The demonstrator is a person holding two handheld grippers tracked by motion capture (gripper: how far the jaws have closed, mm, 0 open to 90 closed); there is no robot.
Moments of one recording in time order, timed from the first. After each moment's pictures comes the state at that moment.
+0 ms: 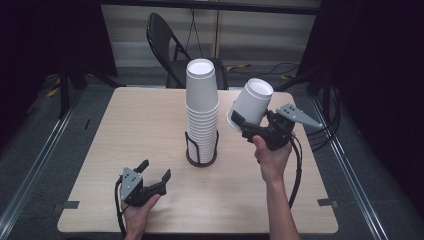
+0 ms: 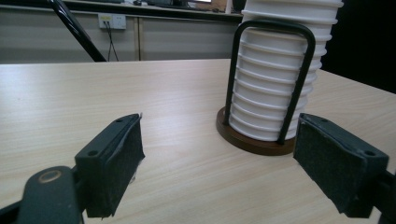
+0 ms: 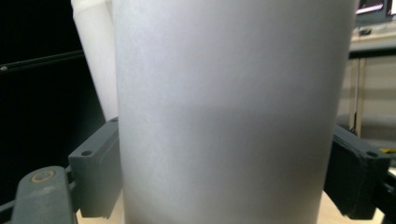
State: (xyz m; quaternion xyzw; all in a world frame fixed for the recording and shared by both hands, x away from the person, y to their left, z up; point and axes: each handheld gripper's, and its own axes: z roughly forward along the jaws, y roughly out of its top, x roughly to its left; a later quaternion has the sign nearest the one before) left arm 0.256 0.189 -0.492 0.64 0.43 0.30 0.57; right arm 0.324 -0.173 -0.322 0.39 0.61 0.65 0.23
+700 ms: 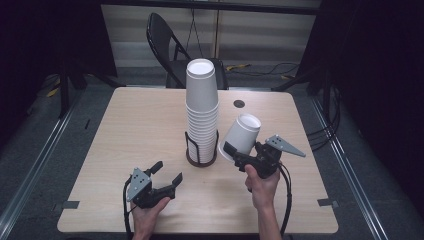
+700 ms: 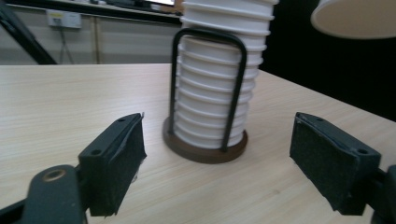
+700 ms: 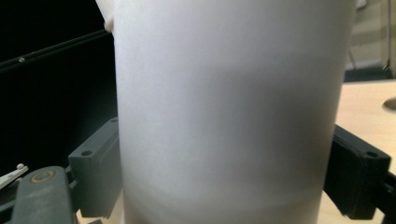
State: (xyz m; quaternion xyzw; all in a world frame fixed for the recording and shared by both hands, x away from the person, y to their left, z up) left arm 0.253 0.166 -0.488 0.65 0.38 0.25 0.61; right arm 0.300 -0.164 -0.401 0.43 0.61 0.65 0.15
